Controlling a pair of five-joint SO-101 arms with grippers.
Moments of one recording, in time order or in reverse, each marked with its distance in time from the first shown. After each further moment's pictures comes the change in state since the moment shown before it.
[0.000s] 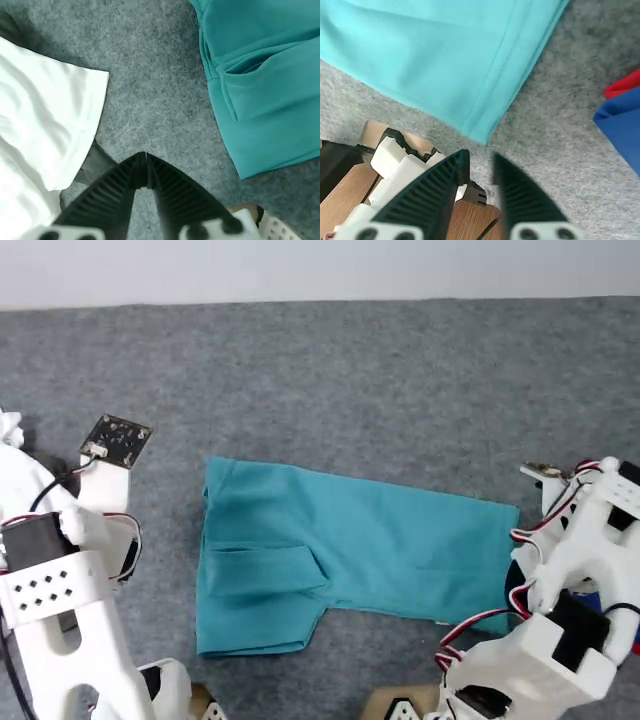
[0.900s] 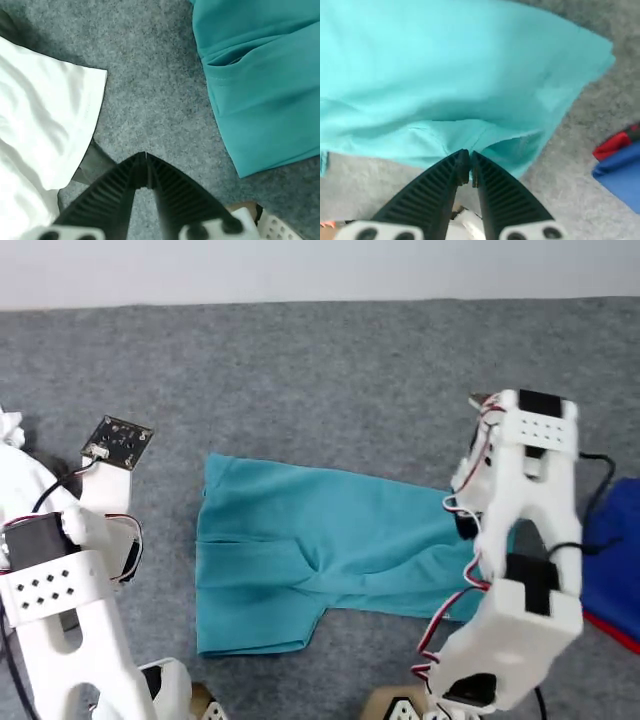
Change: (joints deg) left arm 0.0 0.0 1.2 -0.1 0.0; right arm -21.4 8.2 -19.3 0.0 -26.7
